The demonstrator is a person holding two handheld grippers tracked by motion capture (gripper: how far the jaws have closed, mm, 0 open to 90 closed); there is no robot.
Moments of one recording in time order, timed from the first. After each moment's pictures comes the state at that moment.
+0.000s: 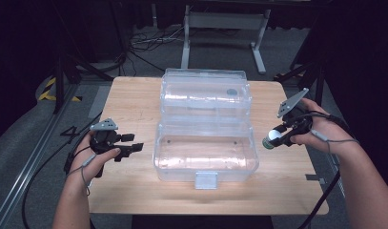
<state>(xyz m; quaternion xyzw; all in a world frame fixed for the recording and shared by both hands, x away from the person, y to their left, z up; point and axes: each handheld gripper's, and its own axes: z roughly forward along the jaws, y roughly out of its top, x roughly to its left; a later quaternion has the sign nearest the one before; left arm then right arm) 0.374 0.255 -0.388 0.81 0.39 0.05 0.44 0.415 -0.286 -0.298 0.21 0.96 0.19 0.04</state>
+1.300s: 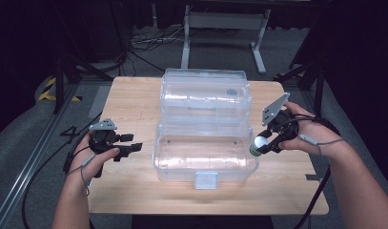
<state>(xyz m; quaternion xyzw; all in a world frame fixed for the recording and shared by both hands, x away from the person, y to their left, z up) 0.375 0.259 -0.390 0.81 0.39 0.05 0.44 0.400 -0.240 -0.293 0.12 0.97 0.19 0.01</state>
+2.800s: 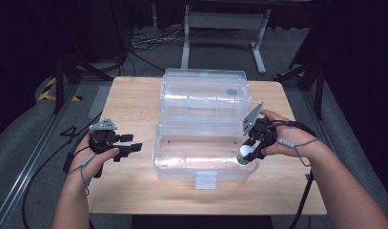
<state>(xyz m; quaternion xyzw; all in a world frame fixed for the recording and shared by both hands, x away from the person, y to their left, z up) 0.376 0.260 -0.392 0.81 0.40 0.05 0.44 0.408 -0.204 -0.329 0.08 0.98 0.16 -0.03</state>
